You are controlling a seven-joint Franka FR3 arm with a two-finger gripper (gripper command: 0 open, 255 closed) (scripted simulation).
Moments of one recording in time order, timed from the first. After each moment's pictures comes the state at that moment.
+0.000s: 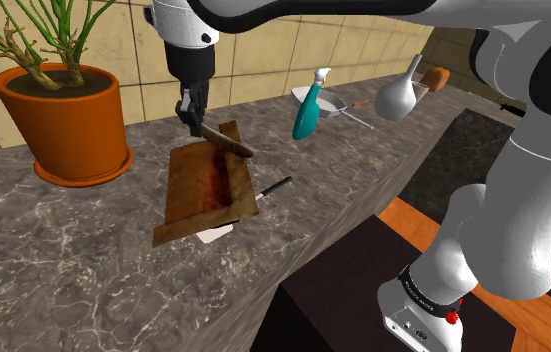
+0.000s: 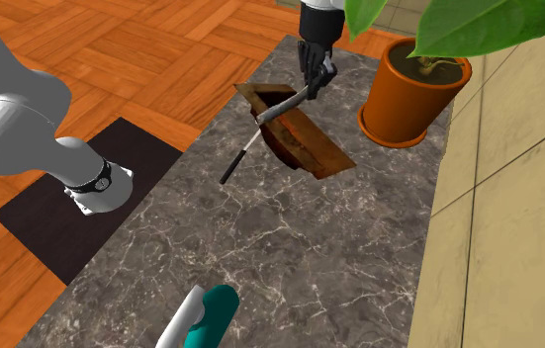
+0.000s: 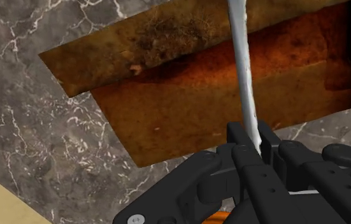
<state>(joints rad) 0.55 0.21 0.16 -1.55 -0.15 1.72 -0.13</state>
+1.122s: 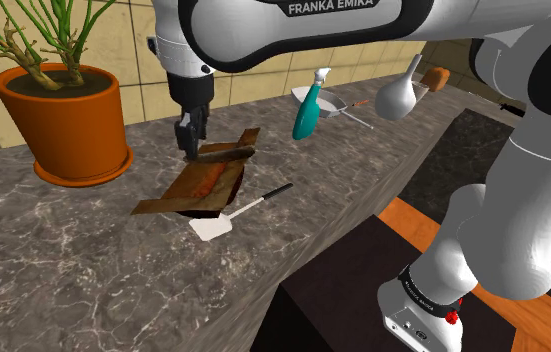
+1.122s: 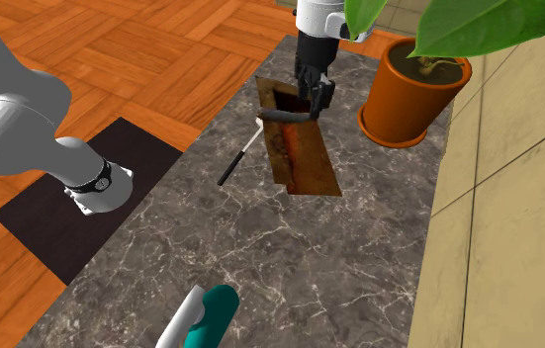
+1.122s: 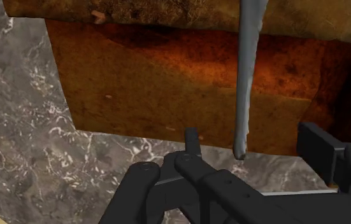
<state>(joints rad) 0.54 0.22 0.16 -1.65 -0.15 1.83 -0.11</state>
